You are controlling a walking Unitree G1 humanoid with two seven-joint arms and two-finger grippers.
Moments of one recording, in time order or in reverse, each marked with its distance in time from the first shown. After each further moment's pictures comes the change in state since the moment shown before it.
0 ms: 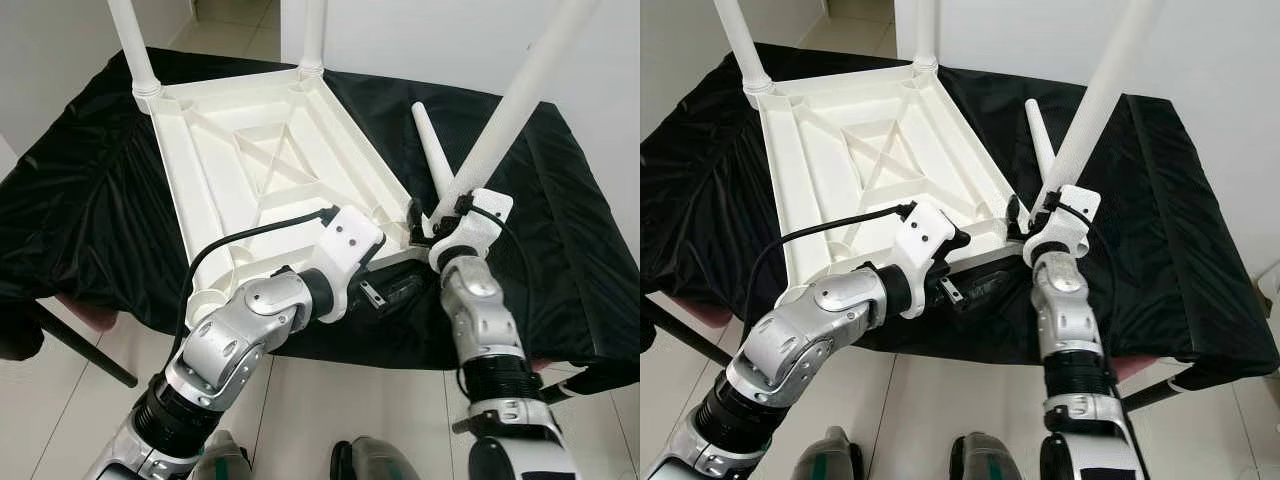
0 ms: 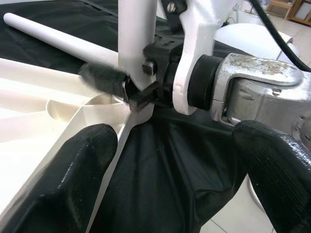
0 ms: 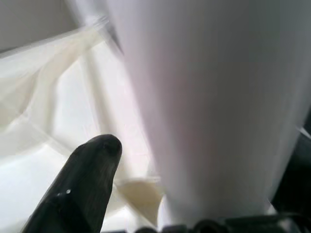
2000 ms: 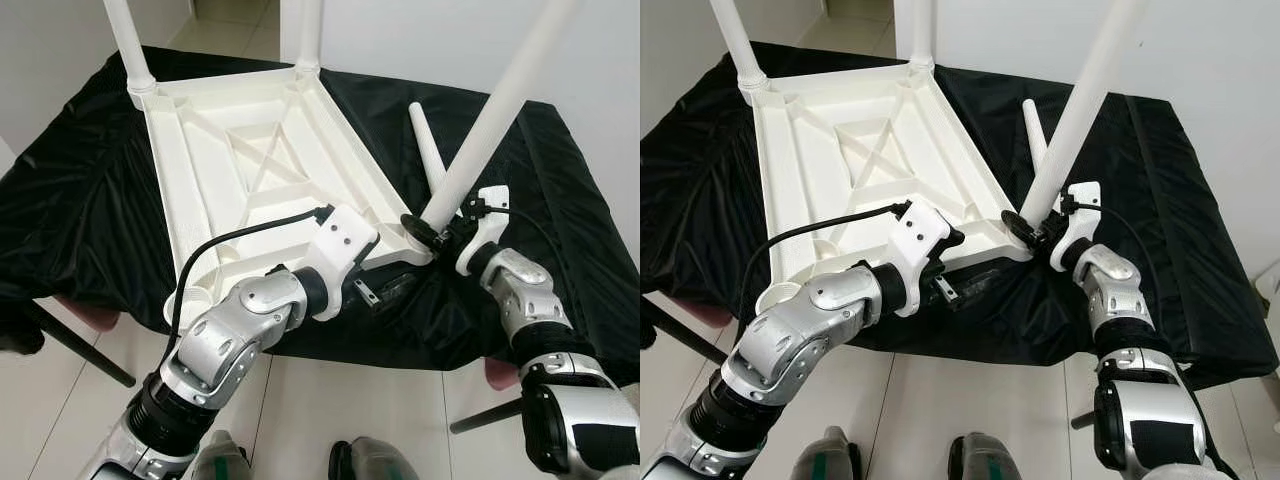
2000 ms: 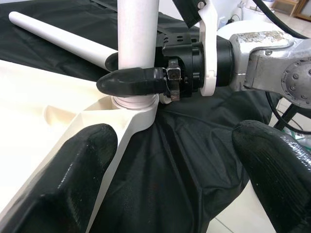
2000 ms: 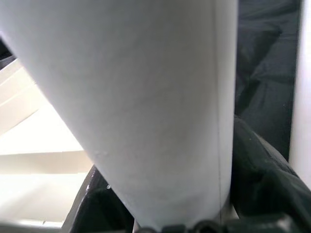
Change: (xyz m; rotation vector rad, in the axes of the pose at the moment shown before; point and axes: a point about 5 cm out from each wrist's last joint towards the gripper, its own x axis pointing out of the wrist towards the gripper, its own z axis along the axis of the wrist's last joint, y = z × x) left arm -0.003 0.004 -0.001 0.011 0.015 0.016; right arm 0.010 -0.028 -0.007 -0.049 0.027 0.462
